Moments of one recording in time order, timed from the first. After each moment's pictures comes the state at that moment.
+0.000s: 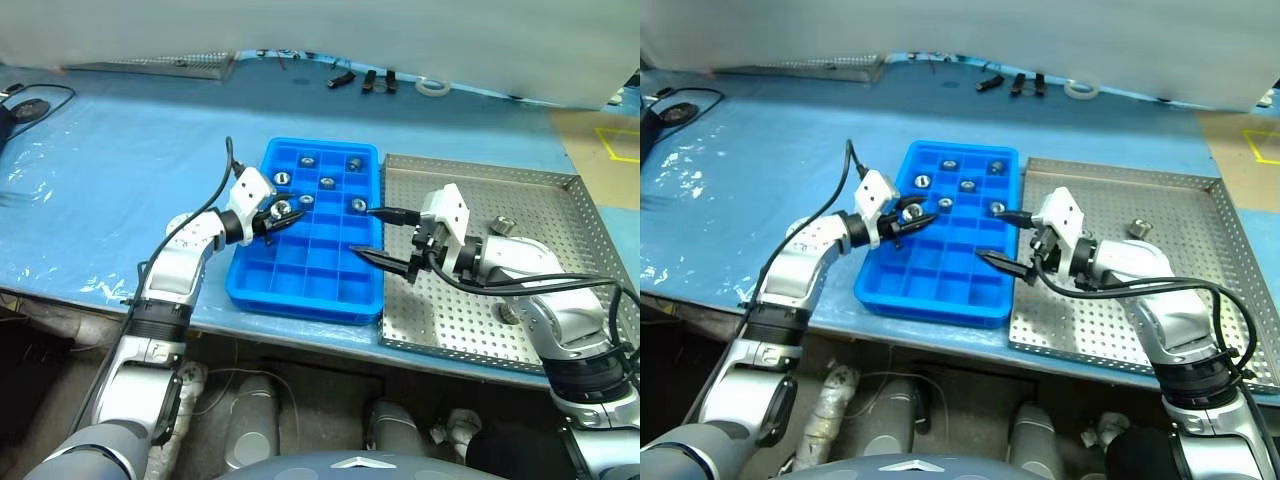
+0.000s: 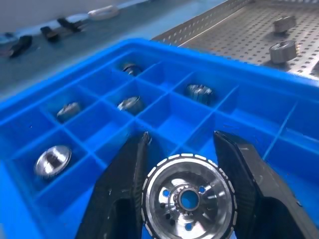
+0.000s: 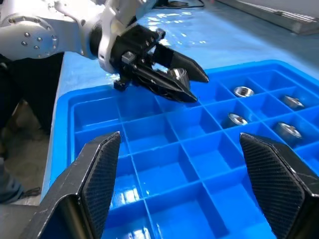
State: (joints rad) left arm -0.56 0.32 -0.03 0.20 -0.07 0.23 -0.83; right arm -0.34 -0.64 0.07 -0.35 0.48 0.51 0.84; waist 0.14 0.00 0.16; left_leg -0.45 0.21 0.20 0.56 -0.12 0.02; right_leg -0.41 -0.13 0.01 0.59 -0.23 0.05
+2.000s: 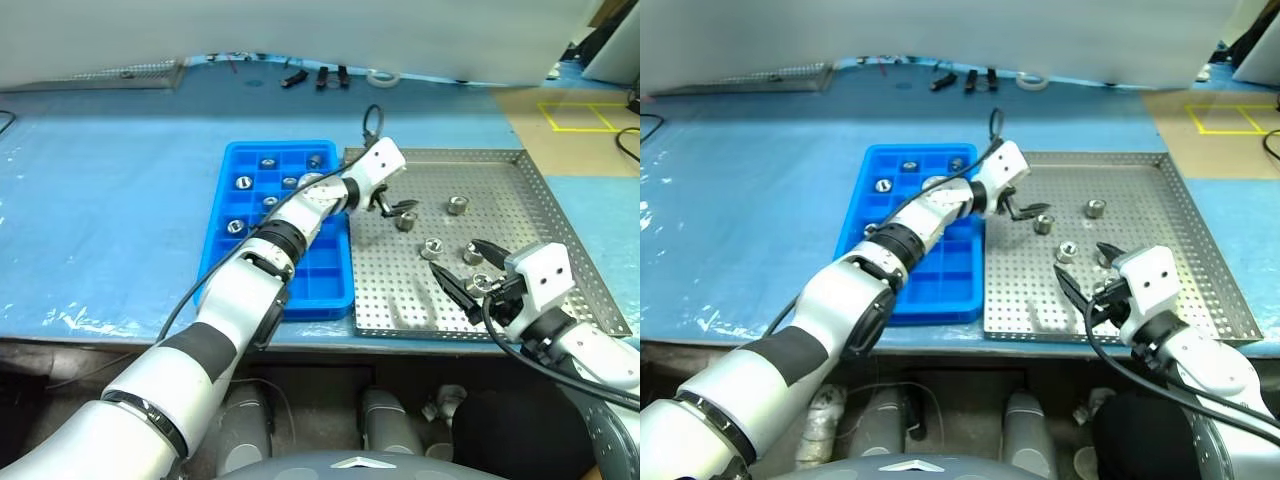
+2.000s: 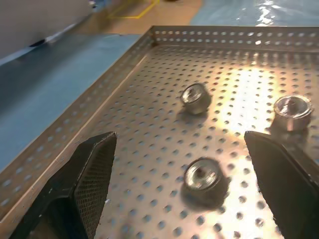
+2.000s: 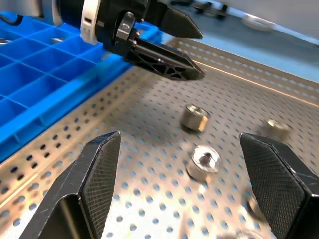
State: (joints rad) left arm -1.28 -0.16 -0.15 1.27 0.08 -0.18 -0.71; right arm 0.32 -0.52 -0.36 -0.87 0.41 0.62 0.40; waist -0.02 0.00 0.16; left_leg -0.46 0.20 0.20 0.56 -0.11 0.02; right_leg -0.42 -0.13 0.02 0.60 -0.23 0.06
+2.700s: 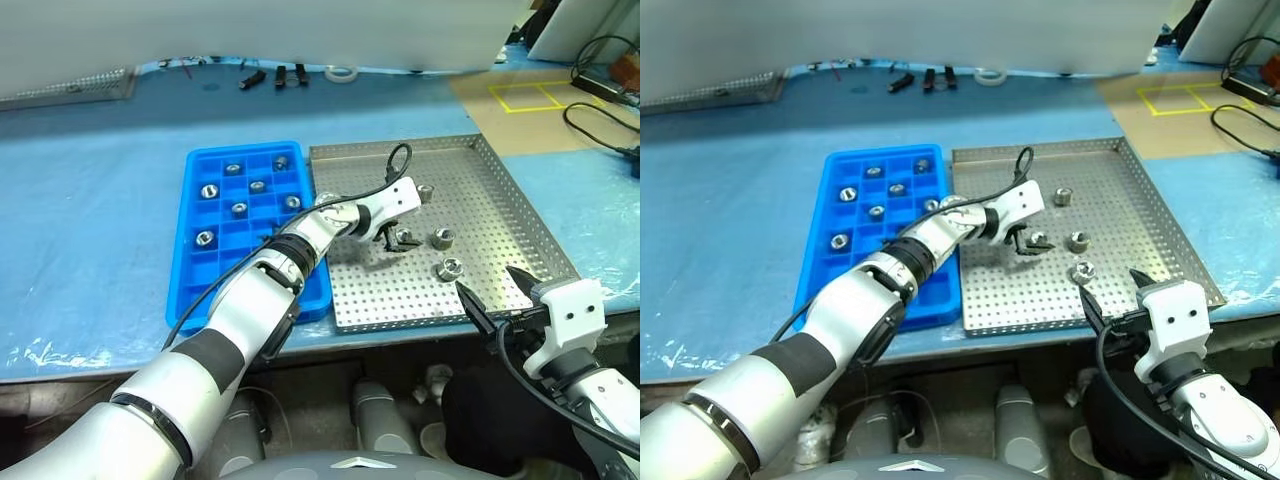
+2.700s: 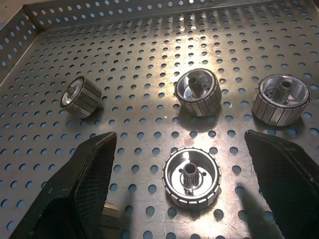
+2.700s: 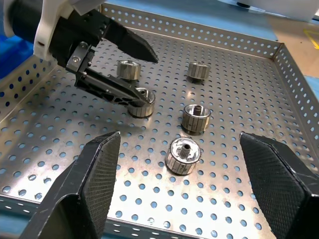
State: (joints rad) left arm -1.24 -0.17 -0.24 1.32 0.18 -0.19 -0.76; right arm 0.50 -0.43 -0.40 -0.97 0.36 0.61 0.32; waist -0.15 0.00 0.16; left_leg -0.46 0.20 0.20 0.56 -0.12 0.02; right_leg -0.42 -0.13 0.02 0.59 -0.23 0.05
